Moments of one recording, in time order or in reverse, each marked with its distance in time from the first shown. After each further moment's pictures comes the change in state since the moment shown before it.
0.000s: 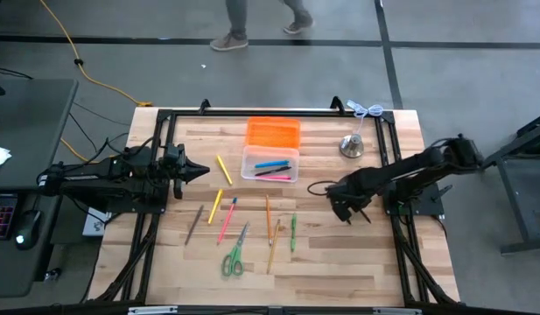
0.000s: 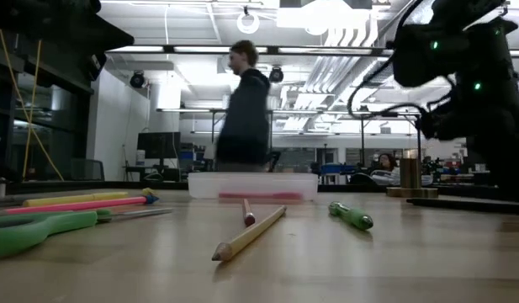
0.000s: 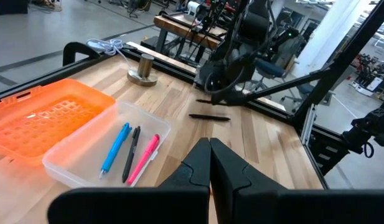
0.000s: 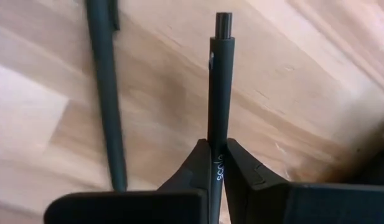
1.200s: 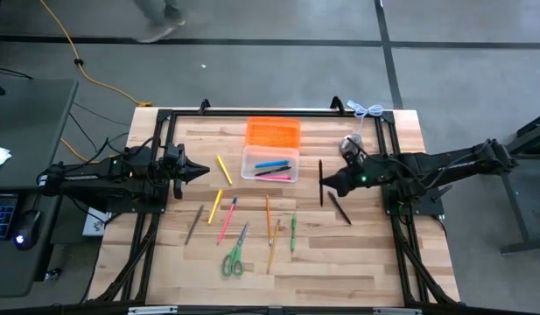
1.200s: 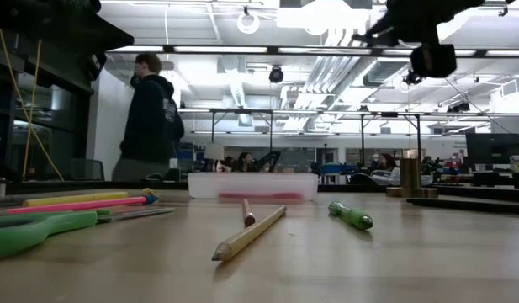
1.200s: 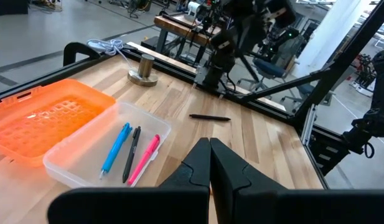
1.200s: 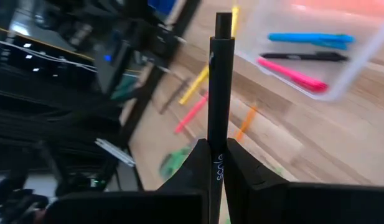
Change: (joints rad) left arm 0.000 0.000 0.000 0.000 -0.002 0.000; right arm 0.000 -0.520 0.005 0.740 0.188 -0.006
